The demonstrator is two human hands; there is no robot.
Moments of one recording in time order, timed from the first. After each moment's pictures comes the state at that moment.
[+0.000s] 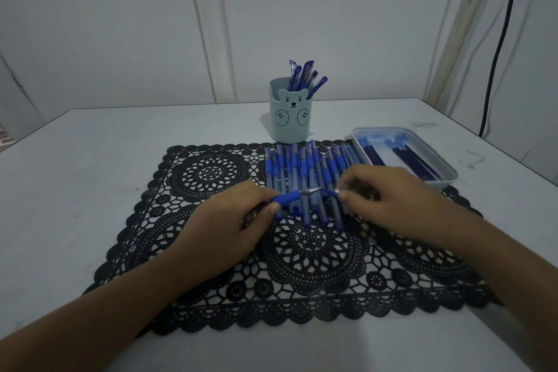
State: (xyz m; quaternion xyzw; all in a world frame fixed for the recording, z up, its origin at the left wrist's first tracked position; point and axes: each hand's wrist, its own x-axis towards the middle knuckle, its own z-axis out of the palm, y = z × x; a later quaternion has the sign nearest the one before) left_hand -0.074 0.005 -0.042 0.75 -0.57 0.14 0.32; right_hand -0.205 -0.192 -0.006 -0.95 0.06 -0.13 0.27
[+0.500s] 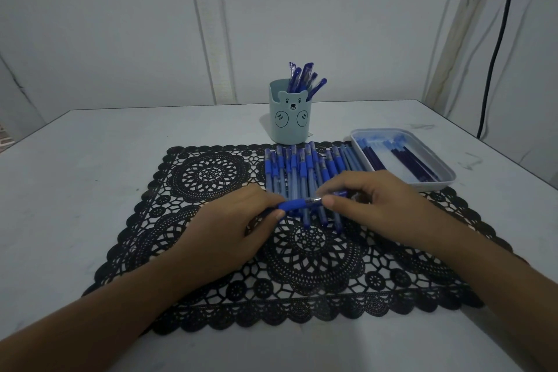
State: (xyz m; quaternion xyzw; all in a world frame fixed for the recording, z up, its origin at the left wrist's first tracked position) left_hand -0.077 0.005 -0.041 0.75 -0.59 0.13 0.28; right_hand -0.201 -0.181 -0.009 -0.92 0.01 -0.14 0.37
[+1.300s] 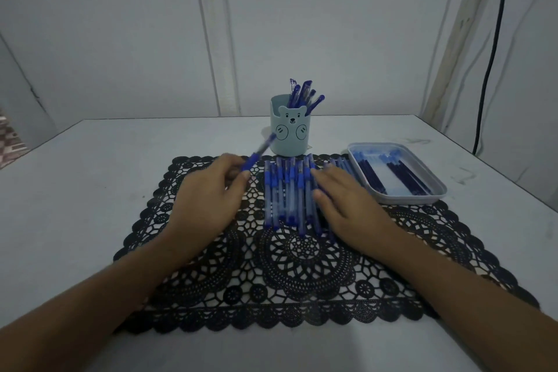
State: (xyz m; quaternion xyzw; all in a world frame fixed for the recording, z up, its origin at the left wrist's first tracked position) left_hand -0.060 -0.005 -0.016 0.84 -0.37 0.17 0.37; right_hand -0.171 -0.189 -0.047 -0.95 0.04 -0.24 0.18
